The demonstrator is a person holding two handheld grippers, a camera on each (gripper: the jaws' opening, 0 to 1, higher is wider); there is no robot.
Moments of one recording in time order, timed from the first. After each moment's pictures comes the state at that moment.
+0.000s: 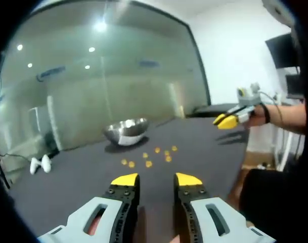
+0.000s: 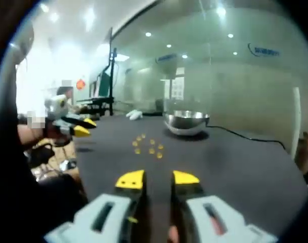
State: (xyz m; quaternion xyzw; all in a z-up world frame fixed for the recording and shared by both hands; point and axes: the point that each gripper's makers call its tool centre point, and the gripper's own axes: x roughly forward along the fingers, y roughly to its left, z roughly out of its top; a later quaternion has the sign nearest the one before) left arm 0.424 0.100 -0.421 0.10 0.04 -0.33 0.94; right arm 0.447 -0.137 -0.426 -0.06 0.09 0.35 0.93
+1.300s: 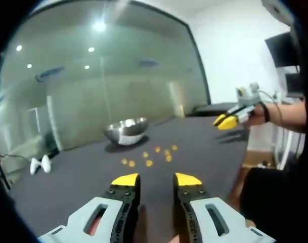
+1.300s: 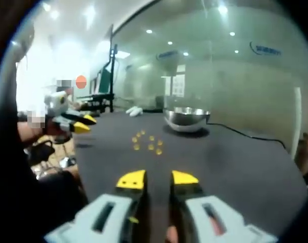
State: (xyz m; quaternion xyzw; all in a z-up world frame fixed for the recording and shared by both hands) left arm 0.424 0.101 -0.423 0.11 0.05 -0.33 0.94; right arm 0.448 -0.136 -0.433 -0.07 0.10 0.35 0.93
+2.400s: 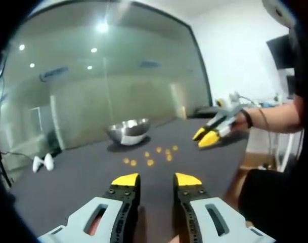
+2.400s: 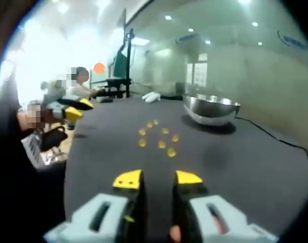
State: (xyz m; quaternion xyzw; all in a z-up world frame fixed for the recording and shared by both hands) left arm 0.415 0.108 -0.419 0.10 0.04 -0.32 0.94; right arm 0.502 -0.075 -0.466 -0.11 0.14 0.44 0.88
